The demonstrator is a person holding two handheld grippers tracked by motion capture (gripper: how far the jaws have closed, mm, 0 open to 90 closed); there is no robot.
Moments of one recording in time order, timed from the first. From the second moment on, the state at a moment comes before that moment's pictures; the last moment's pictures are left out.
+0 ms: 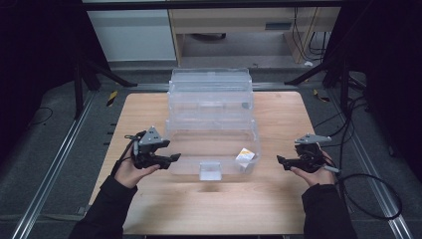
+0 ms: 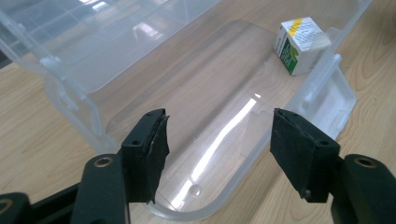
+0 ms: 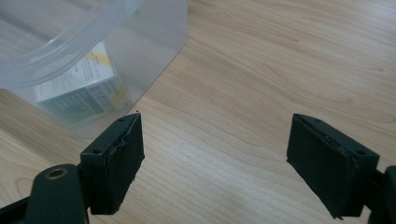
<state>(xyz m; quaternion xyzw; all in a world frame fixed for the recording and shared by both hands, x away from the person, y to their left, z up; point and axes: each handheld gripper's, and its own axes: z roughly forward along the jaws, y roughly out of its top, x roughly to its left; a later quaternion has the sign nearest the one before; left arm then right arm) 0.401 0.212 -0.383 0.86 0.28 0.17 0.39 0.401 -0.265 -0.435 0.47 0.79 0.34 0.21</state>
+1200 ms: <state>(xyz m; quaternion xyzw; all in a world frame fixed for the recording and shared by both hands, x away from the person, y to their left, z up) 0.419 0.133 -0.391 0.93 0.15 0.09 0.33 0.406 -0.268 -0.446 0.47 0.80 0.33 0.20</state>
